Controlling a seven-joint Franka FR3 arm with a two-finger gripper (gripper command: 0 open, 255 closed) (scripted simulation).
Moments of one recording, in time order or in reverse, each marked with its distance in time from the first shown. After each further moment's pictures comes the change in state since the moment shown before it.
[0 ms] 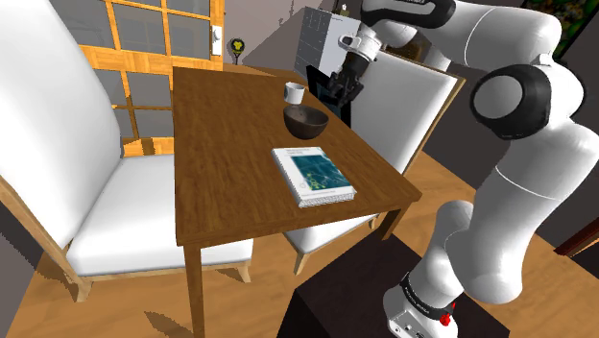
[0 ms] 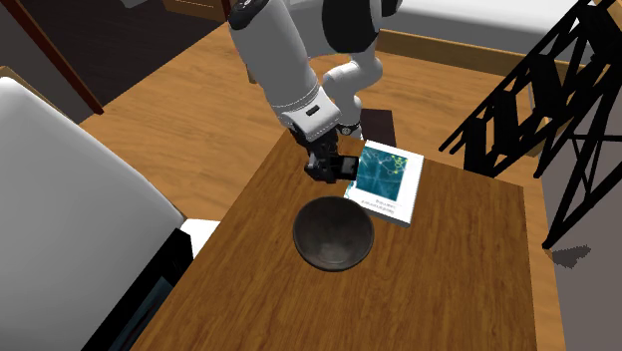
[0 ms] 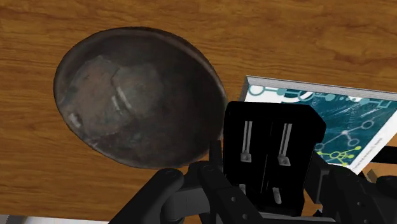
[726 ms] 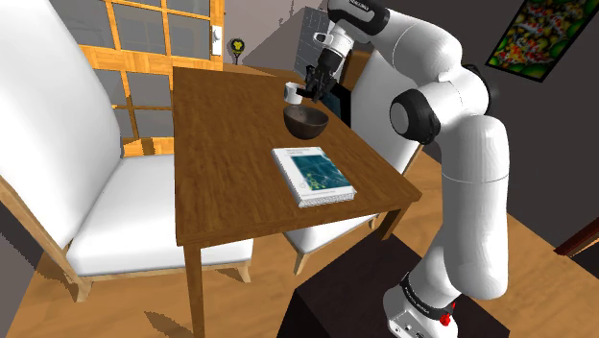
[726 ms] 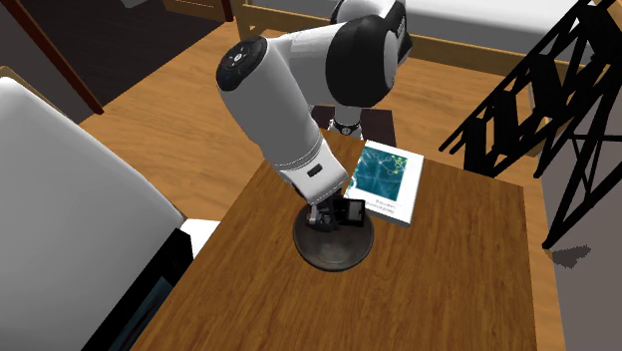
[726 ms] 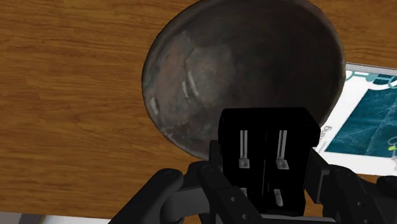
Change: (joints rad) arm -0.280 0.454 0.069 0.453 0.341 -0.172 -0.059
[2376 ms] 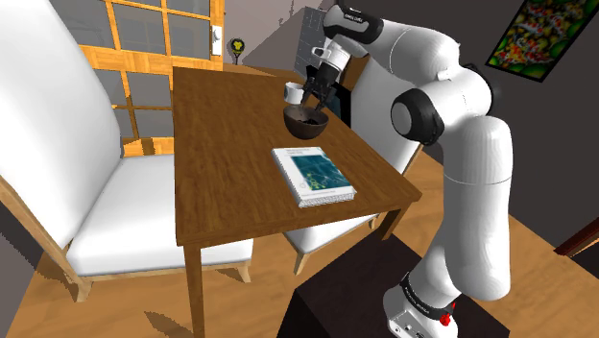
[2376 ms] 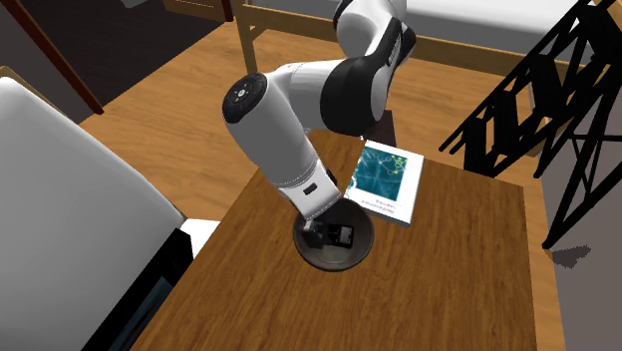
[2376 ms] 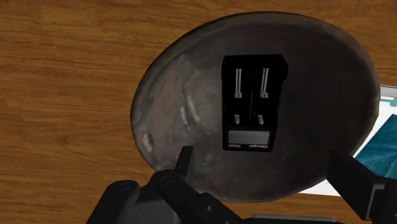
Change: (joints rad) arm 0.052 -0.017 -0.012 -0.148 -0.019 0.110 -0.056
